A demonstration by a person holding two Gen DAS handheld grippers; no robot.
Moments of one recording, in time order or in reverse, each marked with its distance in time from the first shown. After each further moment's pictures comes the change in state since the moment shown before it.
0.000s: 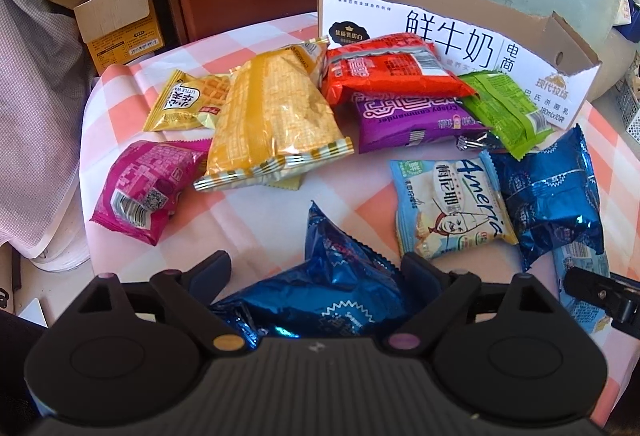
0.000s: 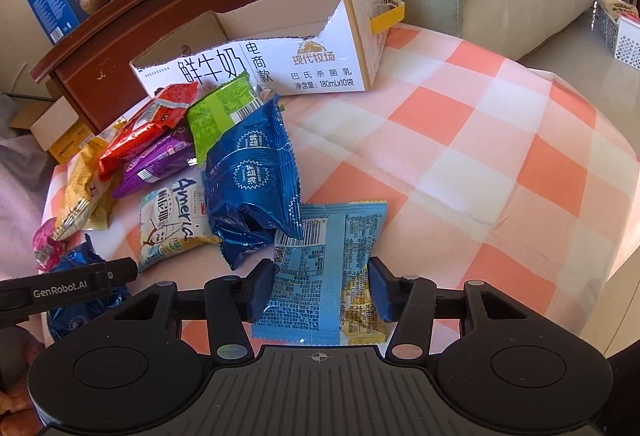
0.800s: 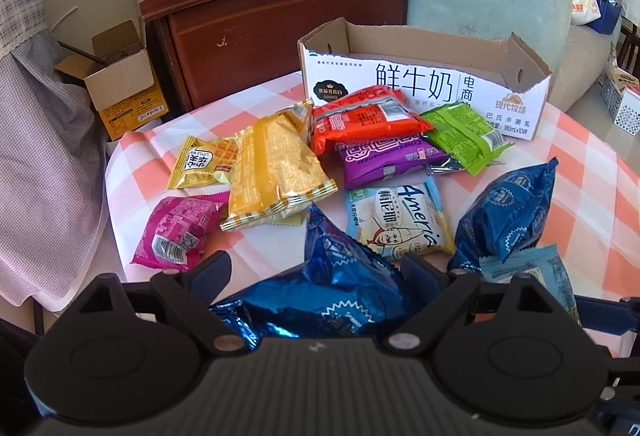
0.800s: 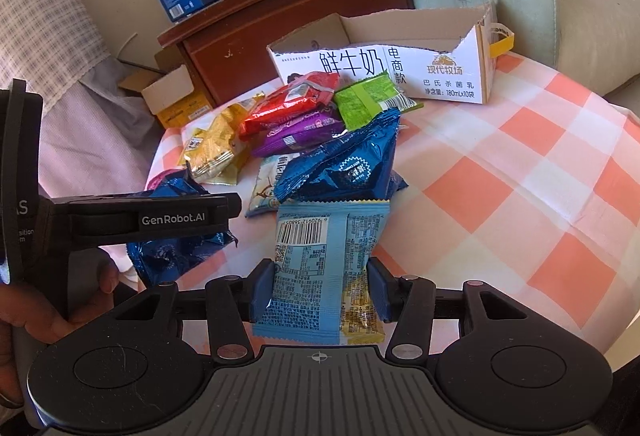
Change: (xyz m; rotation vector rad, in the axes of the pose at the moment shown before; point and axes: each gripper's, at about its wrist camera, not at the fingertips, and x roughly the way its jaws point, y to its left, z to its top) left arm -0.049 -0.008 -0.009 0.122 -0.162 0.017; right arm -0.047 0.039 -0.031 -0.171 -0.037 0.243
